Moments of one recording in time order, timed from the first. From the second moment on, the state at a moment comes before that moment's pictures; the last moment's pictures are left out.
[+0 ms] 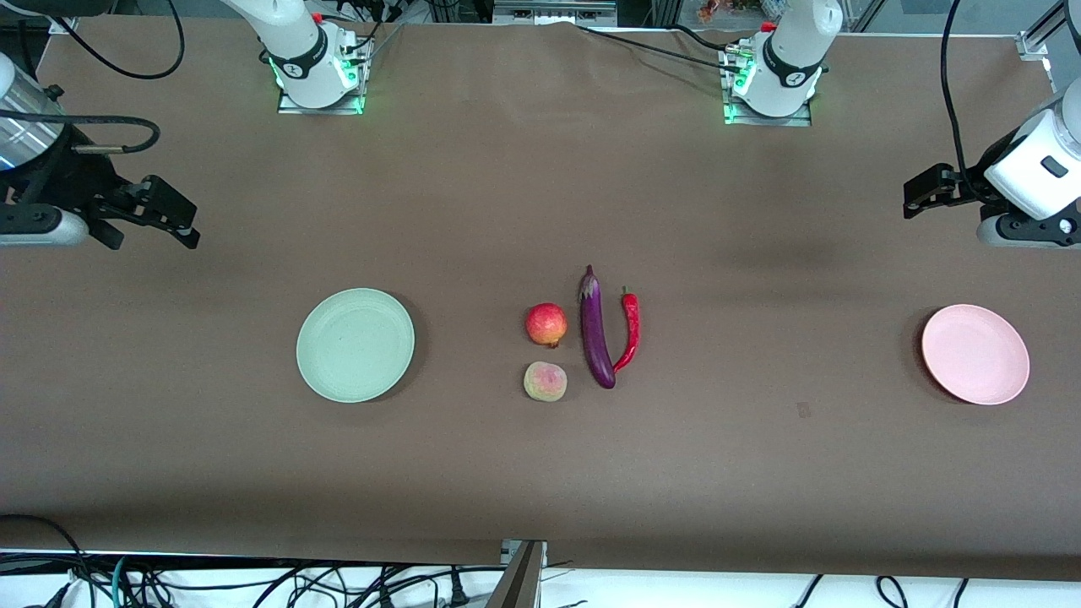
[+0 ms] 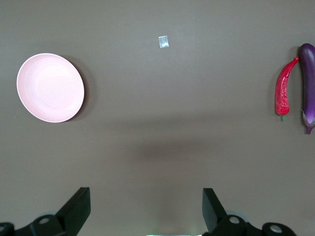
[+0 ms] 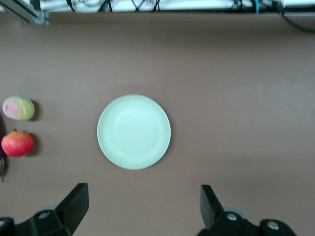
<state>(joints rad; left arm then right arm) 0.02 0.06 -0.07 -1.55 0.05 1.49 0.01 0.20 0.09 -0.07 -1.49 0.02 1.69 0.13</state>
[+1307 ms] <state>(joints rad) 0.02 0.08 -0.08 -1.55 0.01 1.41 0.01 0.20 0.08 -0.05 -1.46 -0.01 1.52 0.11</state>
